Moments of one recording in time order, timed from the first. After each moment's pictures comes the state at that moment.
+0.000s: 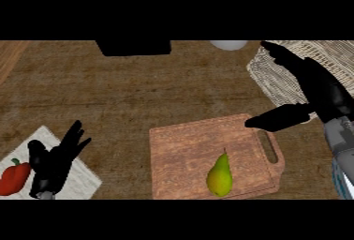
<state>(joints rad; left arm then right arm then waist) 0.08 0.31 -0.08 -1.45 0.20 0.10 0.17 -0.56 -0.61 0.32 -1.72 0.03 -0.03 0.71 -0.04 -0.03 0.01</state>
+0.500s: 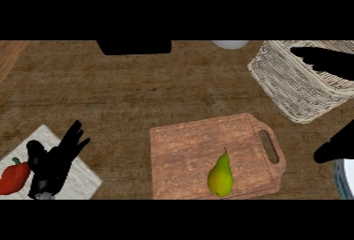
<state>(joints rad) 0.09 0.31 -0.08 -1.47 0.20 0.11 0.18 -0.61 -0.89 0.21 -1.82 -0.40 0.37 0.95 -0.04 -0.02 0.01</state>
